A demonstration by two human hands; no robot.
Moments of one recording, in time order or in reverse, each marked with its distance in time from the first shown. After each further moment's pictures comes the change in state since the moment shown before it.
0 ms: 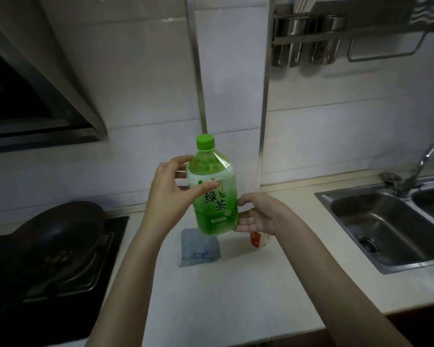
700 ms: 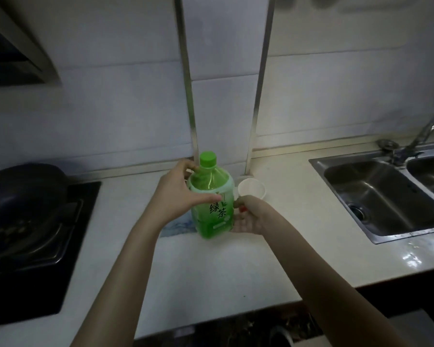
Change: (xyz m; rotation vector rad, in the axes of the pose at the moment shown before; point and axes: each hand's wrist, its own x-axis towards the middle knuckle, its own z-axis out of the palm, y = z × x) left_hand -0.007 -0.108 0.083 0.036 -0.316 -0.245; right_hand 0.098 0.092 -0.043 0.139 0.107 0.258
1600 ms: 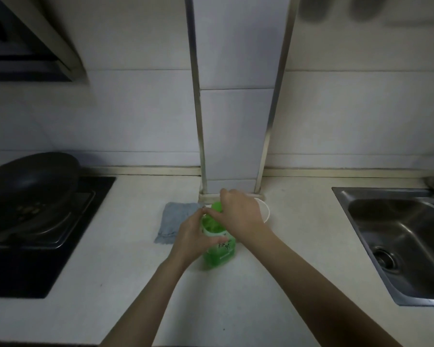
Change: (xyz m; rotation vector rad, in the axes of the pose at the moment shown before) left_hand 0.008 -0.075 0.124 -0.005 0.093 -0.168; right_hand 0.029 -0.035 0.003 -1.608 0.402 -1.095
